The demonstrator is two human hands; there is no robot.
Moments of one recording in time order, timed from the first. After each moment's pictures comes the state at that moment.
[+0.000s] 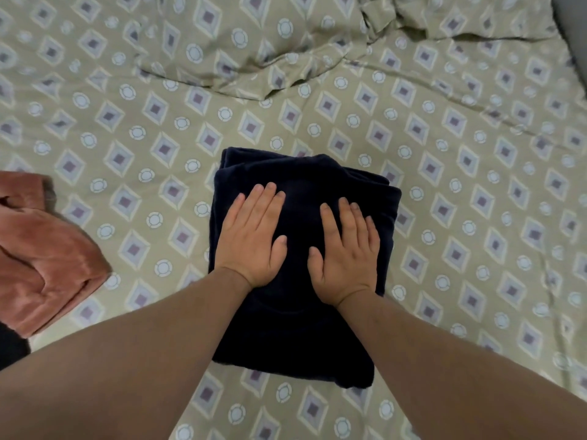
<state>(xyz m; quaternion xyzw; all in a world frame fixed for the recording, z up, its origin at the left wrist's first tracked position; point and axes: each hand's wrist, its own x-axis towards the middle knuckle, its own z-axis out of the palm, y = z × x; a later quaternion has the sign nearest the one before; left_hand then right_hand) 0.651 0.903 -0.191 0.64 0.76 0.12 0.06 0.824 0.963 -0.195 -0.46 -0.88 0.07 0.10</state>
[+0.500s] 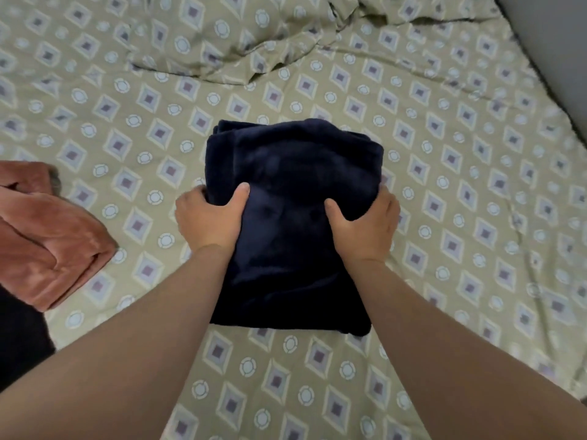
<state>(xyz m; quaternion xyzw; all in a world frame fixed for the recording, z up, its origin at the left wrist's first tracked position) 0.639 0.878 -0.166 0.16 0.90 0.36 0.20 0.847 0.943 -0.162 -0.73 -0.59 0.30 0.19</state>
